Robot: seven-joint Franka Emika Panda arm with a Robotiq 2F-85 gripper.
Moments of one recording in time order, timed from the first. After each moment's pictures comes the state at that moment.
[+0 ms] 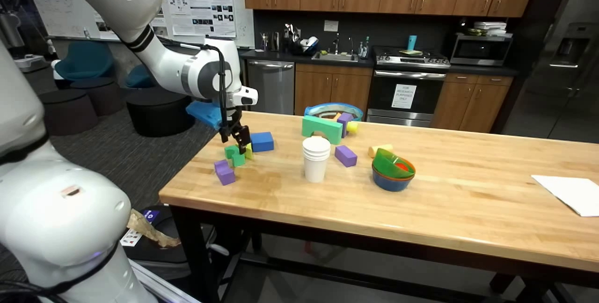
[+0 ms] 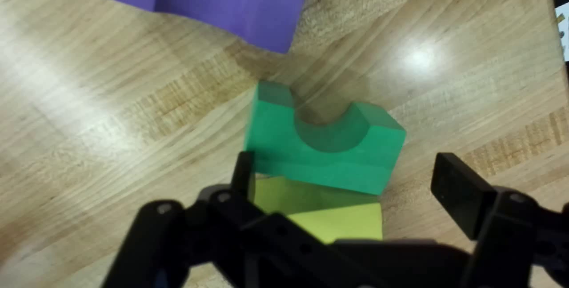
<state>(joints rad) 0.00 -0.11 0.09 -2.55 0.07 2.54 0.32</state>
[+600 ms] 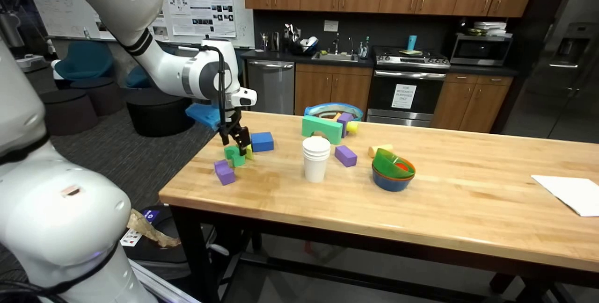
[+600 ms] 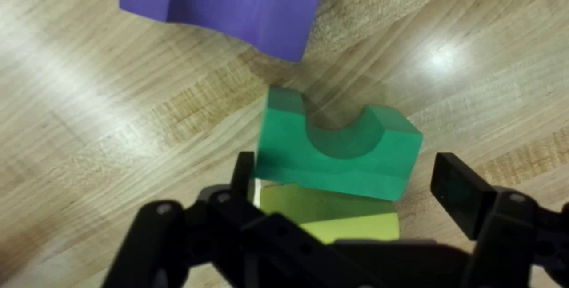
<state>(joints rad) 0.01 -0.10 0.09 -2.55 -0.01 2.53 0.40</state>
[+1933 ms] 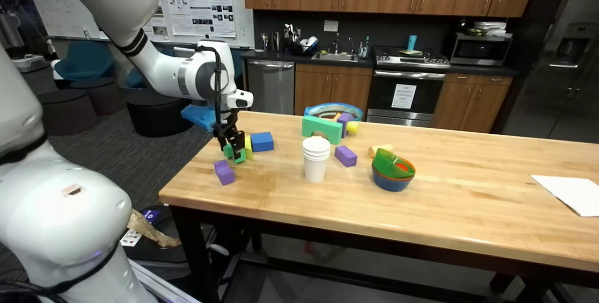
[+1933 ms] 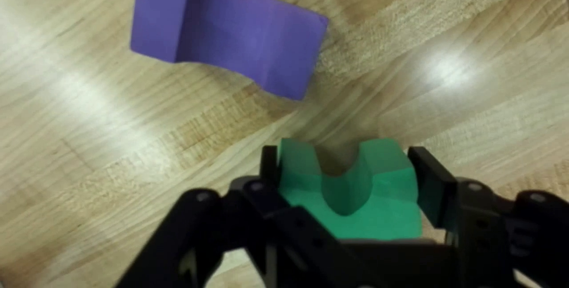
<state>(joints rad) 0.02 -0.12 0.10 -2.57 -0.02 2.50 0.42</state>
